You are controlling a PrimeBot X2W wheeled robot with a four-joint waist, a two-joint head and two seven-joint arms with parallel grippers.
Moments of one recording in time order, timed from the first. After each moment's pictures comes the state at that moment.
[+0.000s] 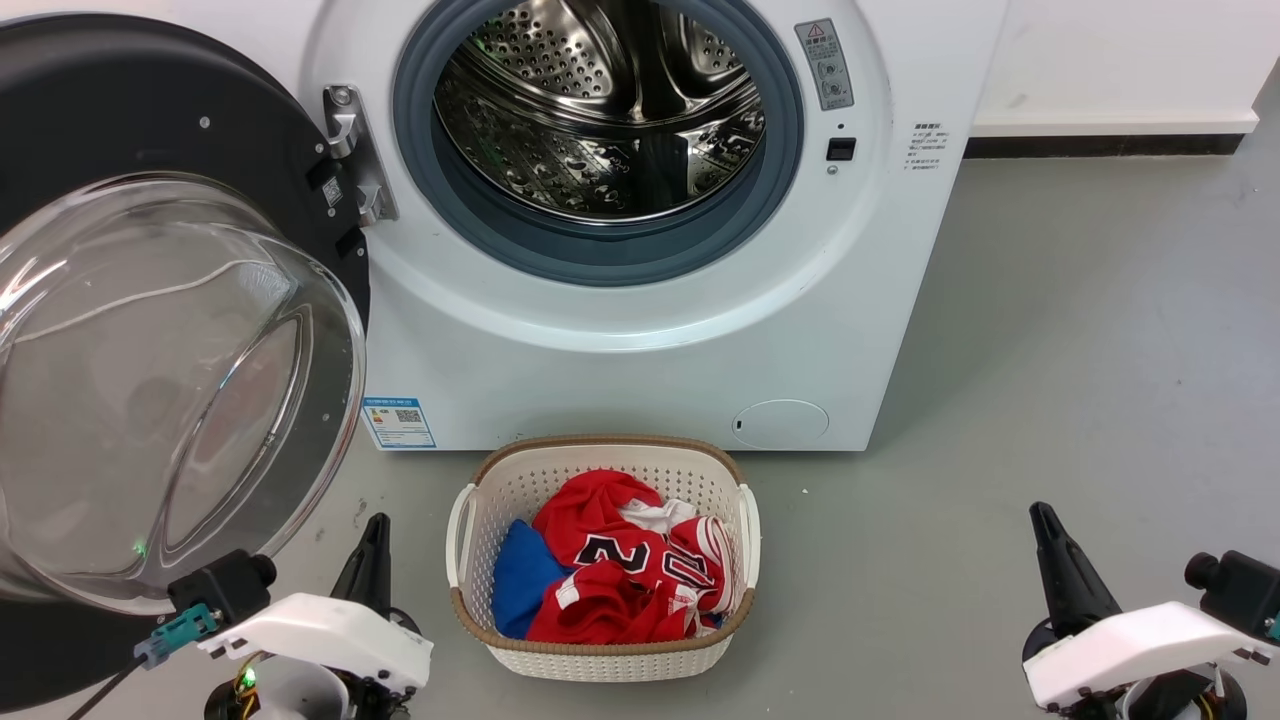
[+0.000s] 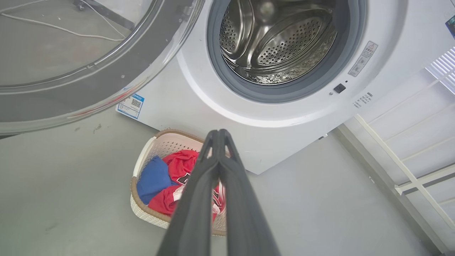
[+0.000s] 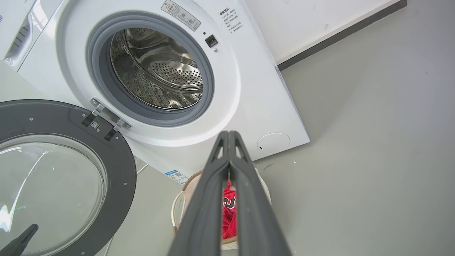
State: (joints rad) left arm -0.10 0.24 -0.23 0.28 -0.88 0.08 -0.12; right arm 0.00 -0.05 -0.06 0.15 0.60 0.13 0.02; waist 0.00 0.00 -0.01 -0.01
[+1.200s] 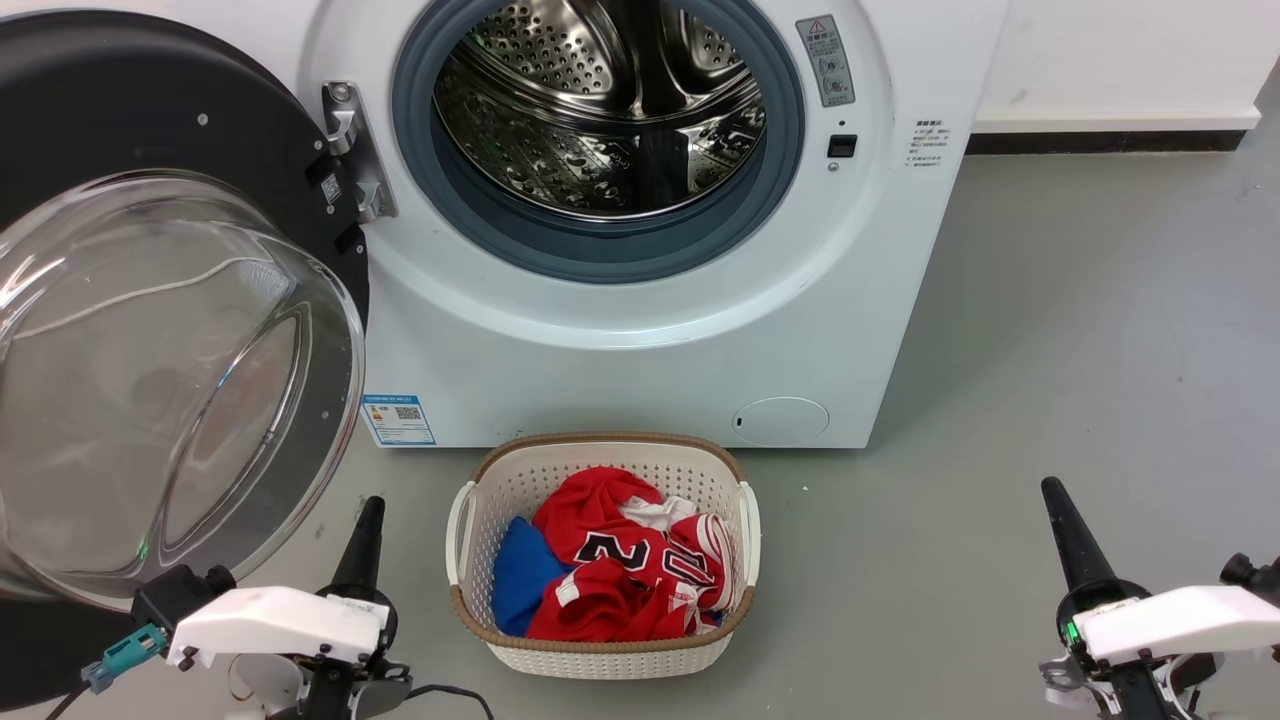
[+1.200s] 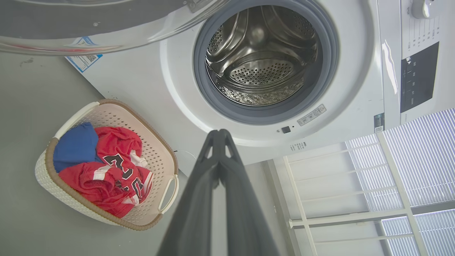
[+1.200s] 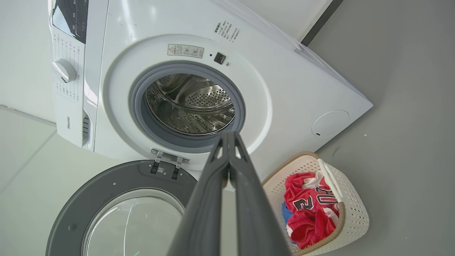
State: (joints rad) left arm -0.10 0.15 -0.06 0.26 -1.24 -0.02 -0.01; right arm -0.05 -0.05 -0.09 0.20 1.10 0.13 0.06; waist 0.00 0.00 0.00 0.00
